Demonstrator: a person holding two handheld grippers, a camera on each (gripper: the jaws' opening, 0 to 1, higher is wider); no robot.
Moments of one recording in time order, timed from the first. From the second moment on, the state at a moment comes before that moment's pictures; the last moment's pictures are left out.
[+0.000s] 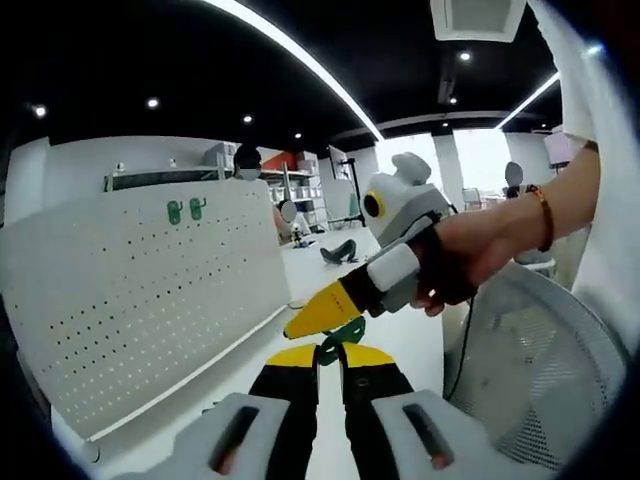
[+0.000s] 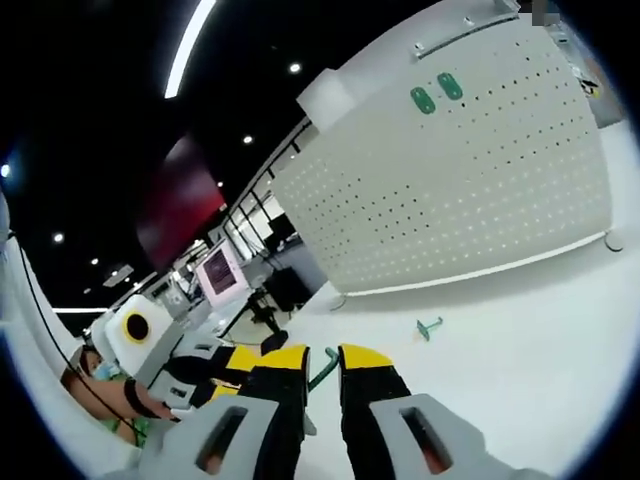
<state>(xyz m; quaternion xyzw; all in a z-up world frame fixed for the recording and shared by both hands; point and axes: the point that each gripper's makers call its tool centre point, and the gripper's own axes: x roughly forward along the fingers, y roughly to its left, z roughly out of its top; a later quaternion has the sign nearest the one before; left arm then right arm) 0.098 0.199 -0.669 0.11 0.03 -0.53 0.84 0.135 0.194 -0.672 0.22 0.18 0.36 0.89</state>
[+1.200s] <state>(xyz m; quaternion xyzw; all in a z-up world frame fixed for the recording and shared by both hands) 0.103 0.200 -0.686 -0.04 0.14 -0.51 0.84 0.145 0.187 -0.650 0.24 0.13 0.35 0.90</state>
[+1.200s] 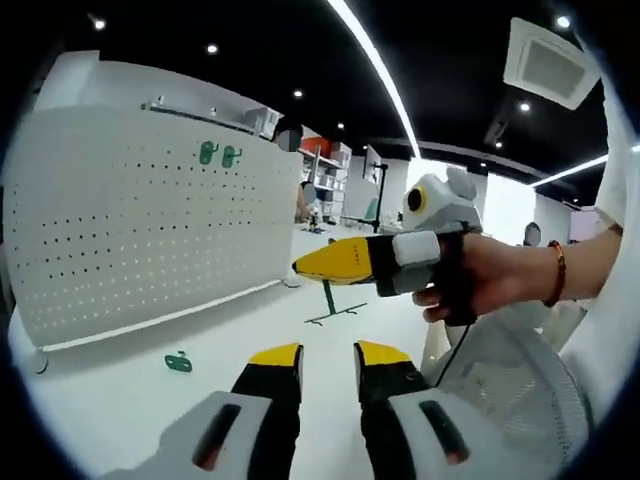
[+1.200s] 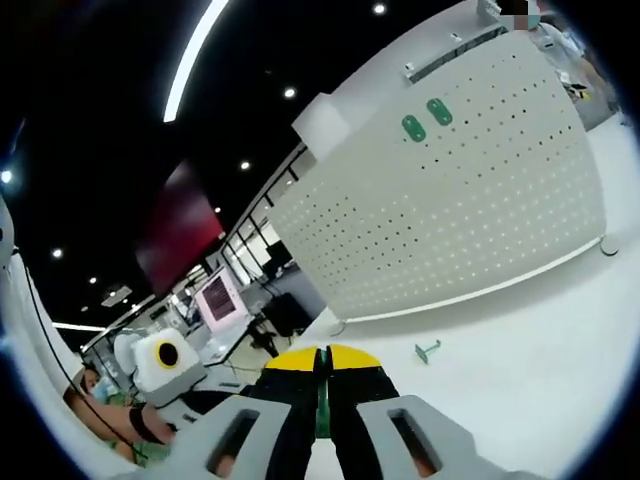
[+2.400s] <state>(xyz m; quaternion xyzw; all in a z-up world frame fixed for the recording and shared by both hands) 0.115 0.199 -0.677 -0.27 0.22 -0.48 0.81 0.137 0.205 -0.638 0.17 0.09 0.39 0.90</state>
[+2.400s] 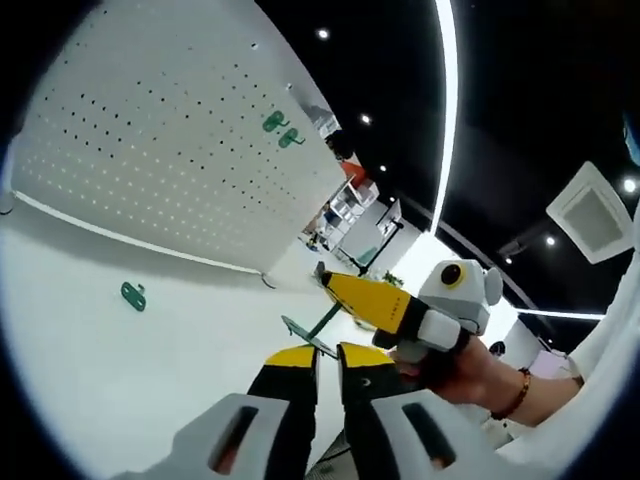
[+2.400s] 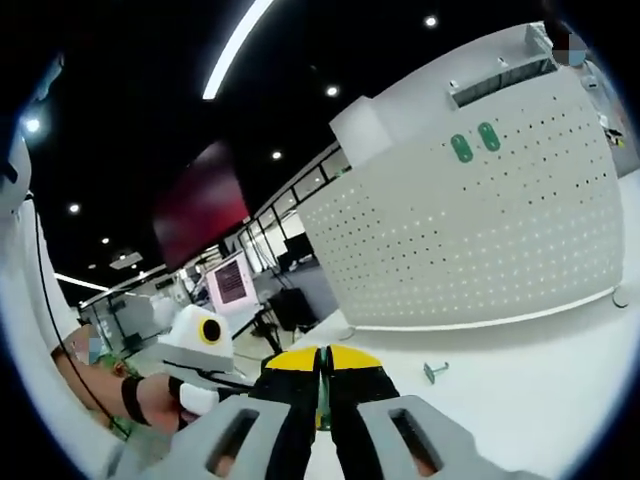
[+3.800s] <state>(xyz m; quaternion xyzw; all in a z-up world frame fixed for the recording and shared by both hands) 0.145 0.228 -0.656 0.02 0.06 -0.41 0.91 0.135 0.210 -0.654 0.08 0.16 0.34 0.92</state>
